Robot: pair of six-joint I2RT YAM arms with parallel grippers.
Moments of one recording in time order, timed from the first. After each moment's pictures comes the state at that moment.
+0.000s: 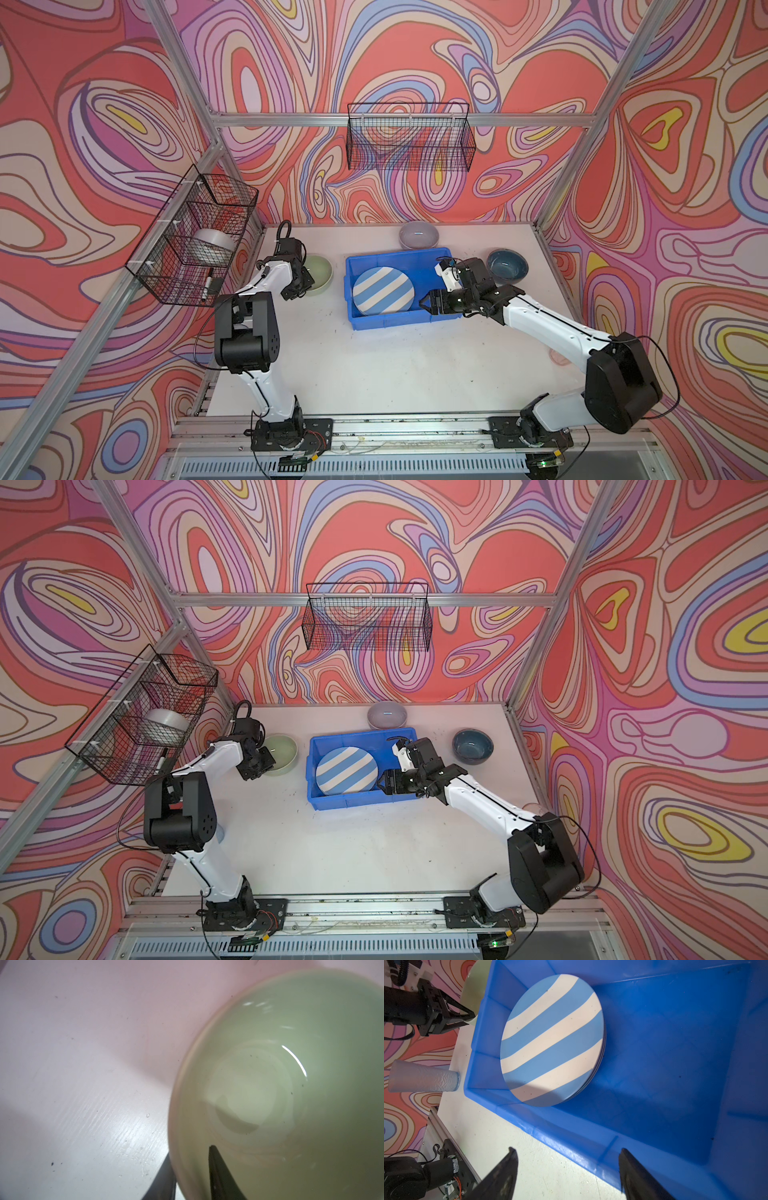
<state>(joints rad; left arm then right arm) 0.07 1.82 1.28 -0.66 -0.09 -0.57 0.49 1.44 0.98 -0.38 -0.35 0.40</state>
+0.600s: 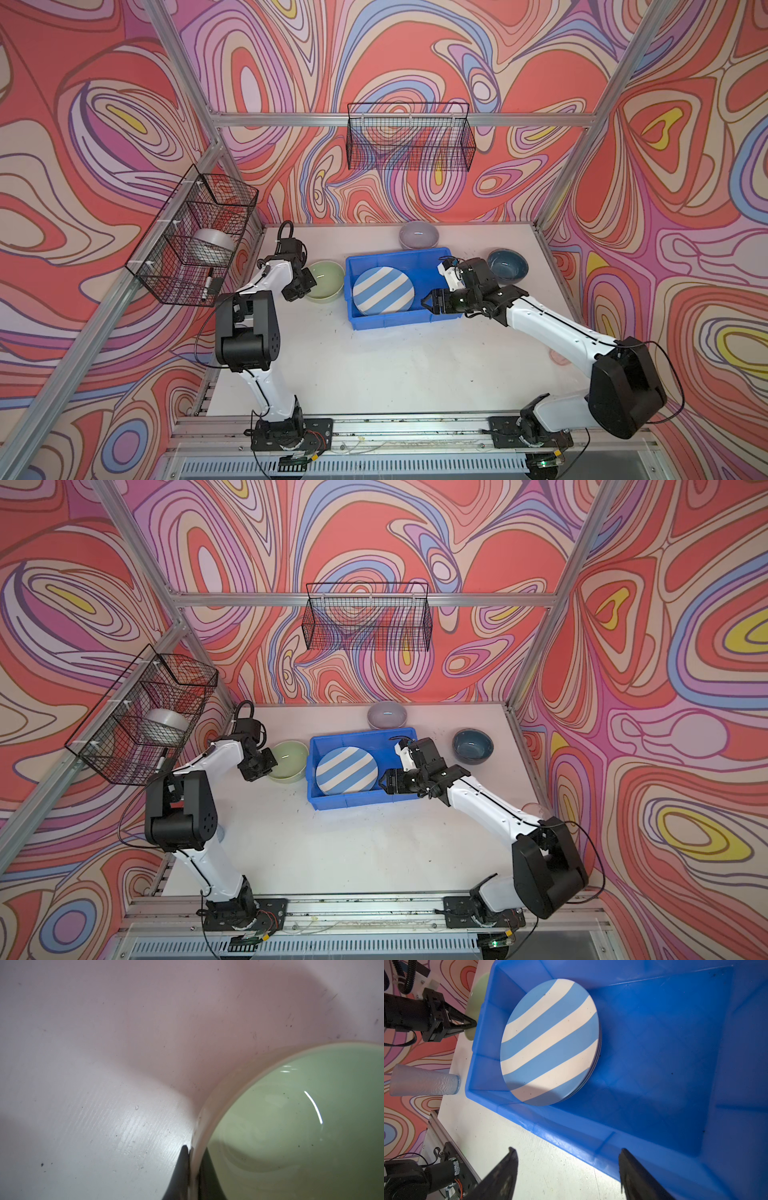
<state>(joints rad) 0.07 1.82 1.28 -0.70 -0.04 -0.53 0.49 1.41 0.97 -0.40 -0.33 0.41</state>
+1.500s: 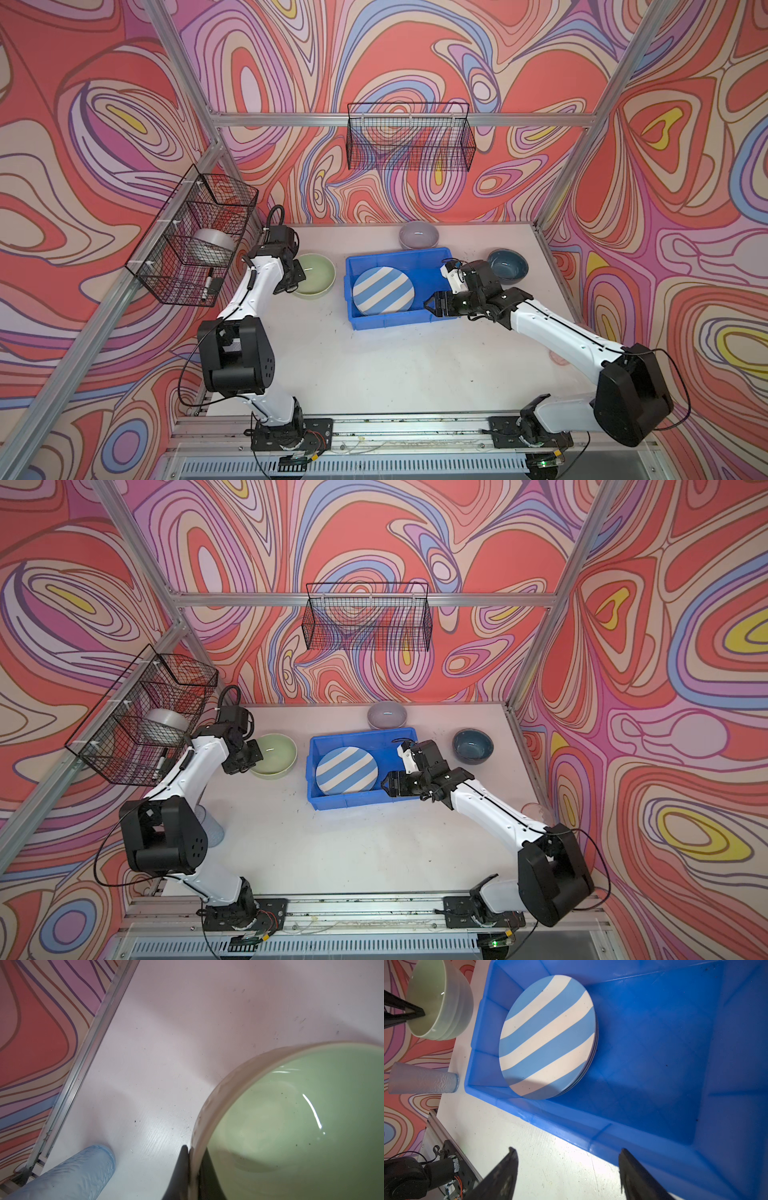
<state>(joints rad) 0.07 1.60 1.39 -0.95 -0.19 -0.44 0.48 1.37 0.95 -0.41 -0.32 0.41</state>
